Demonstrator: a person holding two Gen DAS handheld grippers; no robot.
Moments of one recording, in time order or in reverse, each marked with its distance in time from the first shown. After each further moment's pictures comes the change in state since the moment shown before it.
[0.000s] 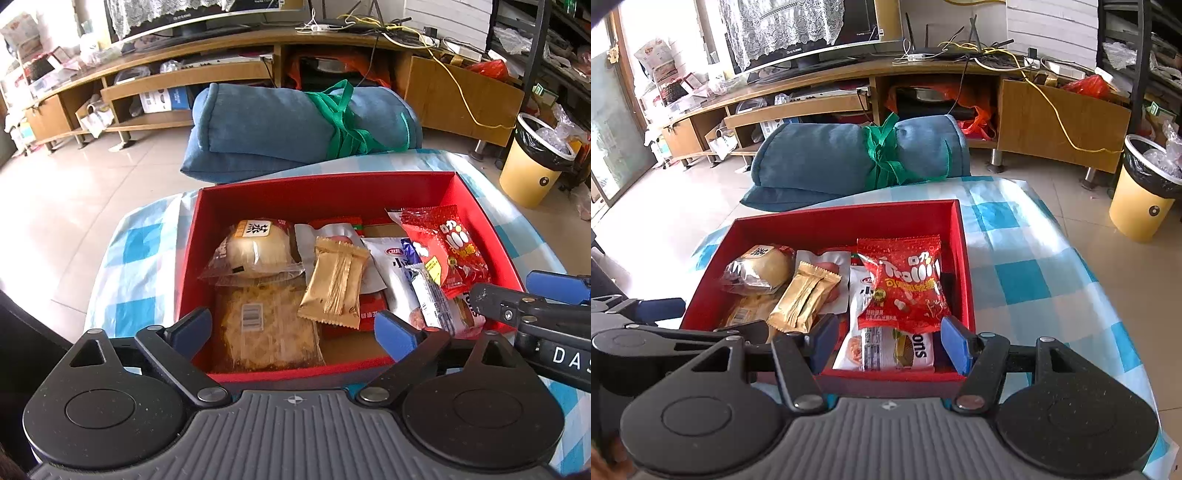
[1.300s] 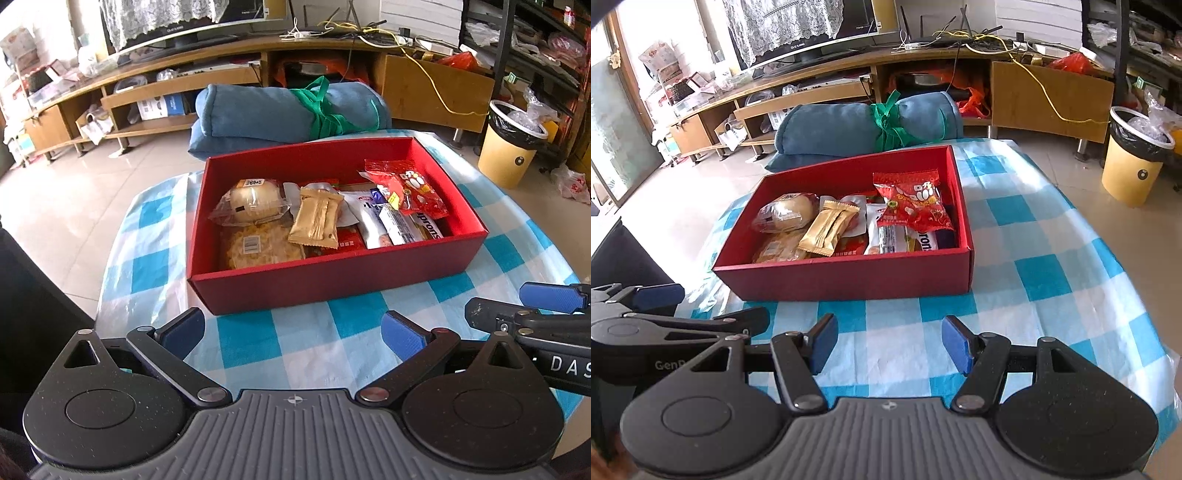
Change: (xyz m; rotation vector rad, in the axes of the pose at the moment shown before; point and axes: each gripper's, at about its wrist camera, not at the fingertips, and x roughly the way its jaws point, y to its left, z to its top) left arm -0.058 -0.002 -0.068 0.057 -0.035 -0.025; right arm -0.062 0.006 -0.077 0.041 0.023 0.025
